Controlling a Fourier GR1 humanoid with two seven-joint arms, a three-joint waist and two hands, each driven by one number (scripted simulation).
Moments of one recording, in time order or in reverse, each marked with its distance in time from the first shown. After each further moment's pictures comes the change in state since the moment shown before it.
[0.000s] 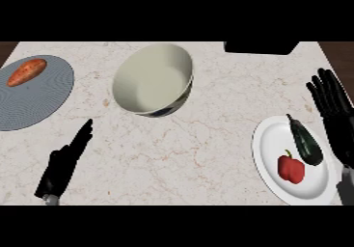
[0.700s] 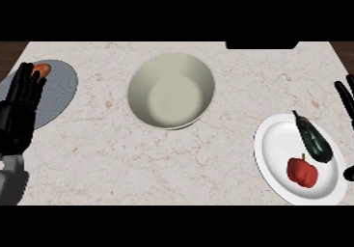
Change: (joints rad) left arm -0.211 0.015 0.299 -0.060 0.152 0.028 -0.136; right arm 0.010 -0.027 -0.202 0.094 -0.490 0.417 -0.061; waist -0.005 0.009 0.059
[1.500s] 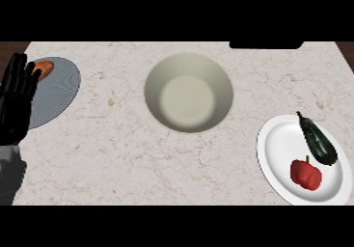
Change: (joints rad) left arm -0.064 -0.003 0.052 0.062 0.022 -0.046 -0.025; right arm -0.030 -0.513 -0.184 0.384 0.206 0.483 -0.043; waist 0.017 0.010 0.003
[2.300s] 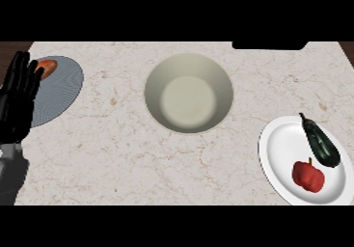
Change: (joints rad) left arm -0.013 -0.012 -0.001 -0.006 -0.010 -0.004 0.012; right arm -0.037 -0.085 0.204 0.011 0.420 -0.012 -0.160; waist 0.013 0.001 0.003
